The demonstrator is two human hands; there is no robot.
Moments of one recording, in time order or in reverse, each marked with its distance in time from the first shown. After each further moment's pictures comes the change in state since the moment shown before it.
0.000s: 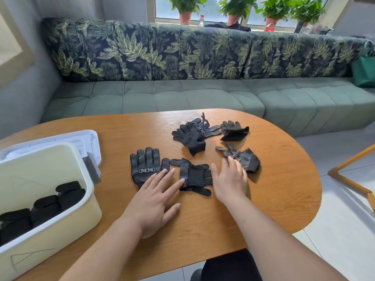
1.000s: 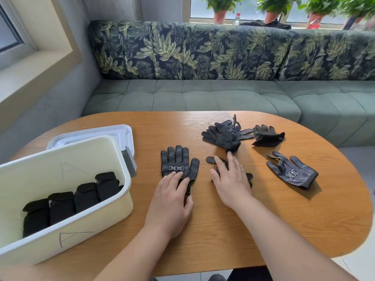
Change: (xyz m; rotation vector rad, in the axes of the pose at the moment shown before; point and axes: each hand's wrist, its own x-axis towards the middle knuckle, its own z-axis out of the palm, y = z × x) left_hand -0.019 0.004 0.010 -0.099 0.224 -0.357; right_hand -0.002 -0.055 0.023 0.032 -0.150 -0.369
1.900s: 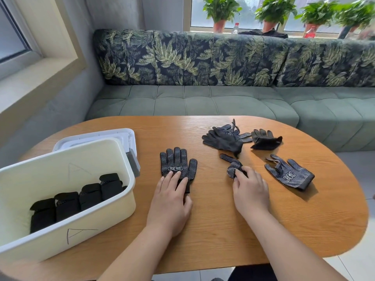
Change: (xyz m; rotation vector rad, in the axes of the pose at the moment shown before) left_hand 0.000 0.001 -0.001 0.027 -0.080 -0.096; right_hand -0.028 0.034 0.000 -0.066 0.336 0.138
